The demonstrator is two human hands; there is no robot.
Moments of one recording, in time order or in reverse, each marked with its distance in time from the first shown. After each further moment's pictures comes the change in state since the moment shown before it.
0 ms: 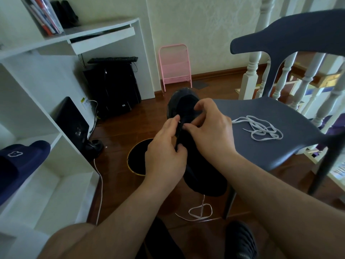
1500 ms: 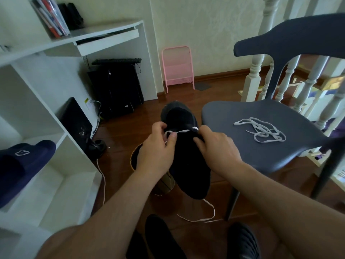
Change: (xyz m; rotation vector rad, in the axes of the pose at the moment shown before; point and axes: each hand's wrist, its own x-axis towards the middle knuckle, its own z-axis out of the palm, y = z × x) left_hand 0.027 -0.030 -0.017 0.190 -0.086 -0.139; right_hand -0.010 0.041 0.013 -0.362 -0.325 -0.062
